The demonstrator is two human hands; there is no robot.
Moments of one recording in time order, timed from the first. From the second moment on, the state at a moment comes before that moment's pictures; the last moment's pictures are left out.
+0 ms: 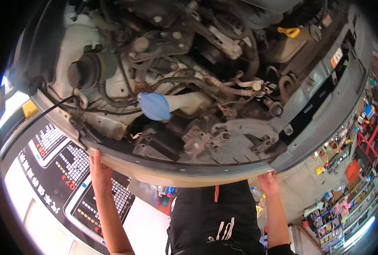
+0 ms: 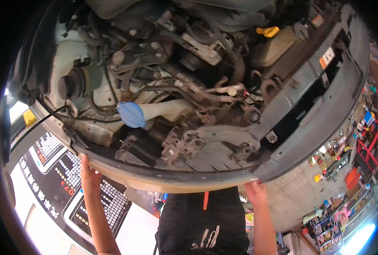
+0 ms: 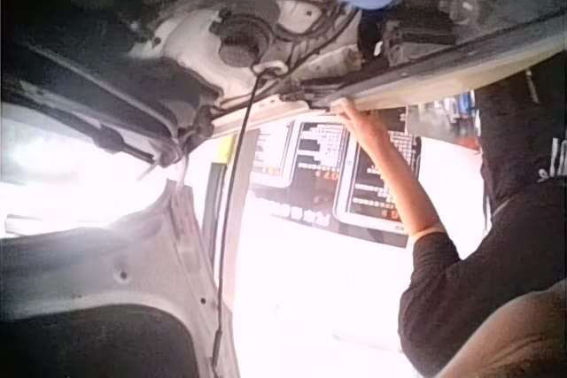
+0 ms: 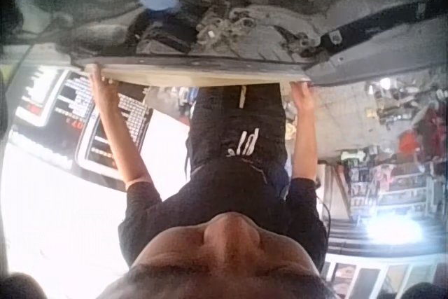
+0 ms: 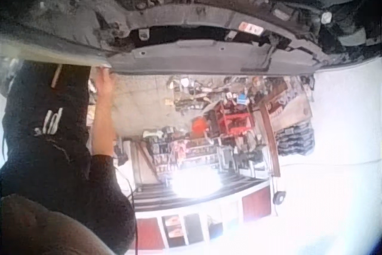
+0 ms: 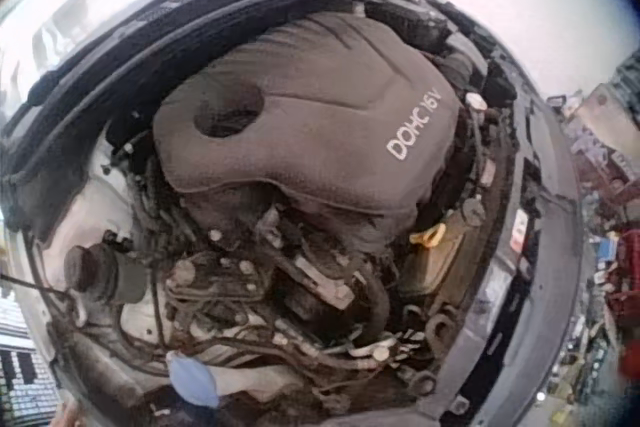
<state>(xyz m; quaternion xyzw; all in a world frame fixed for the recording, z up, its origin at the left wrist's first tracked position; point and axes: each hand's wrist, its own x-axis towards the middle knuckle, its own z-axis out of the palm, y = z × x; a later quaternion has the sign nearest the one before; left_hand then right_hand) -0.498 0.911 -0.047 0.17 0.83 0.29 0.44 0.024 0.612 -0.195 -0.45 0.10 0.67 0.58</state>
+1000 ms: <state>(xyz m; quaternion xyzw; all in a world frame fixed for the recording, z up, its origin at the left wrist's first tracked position) -0.500 0.836 -0.085 0.02 0.68 0.42 0.60 -0.014 0.596 -0.237 -0.59 0.19 0.58 0.54</state>
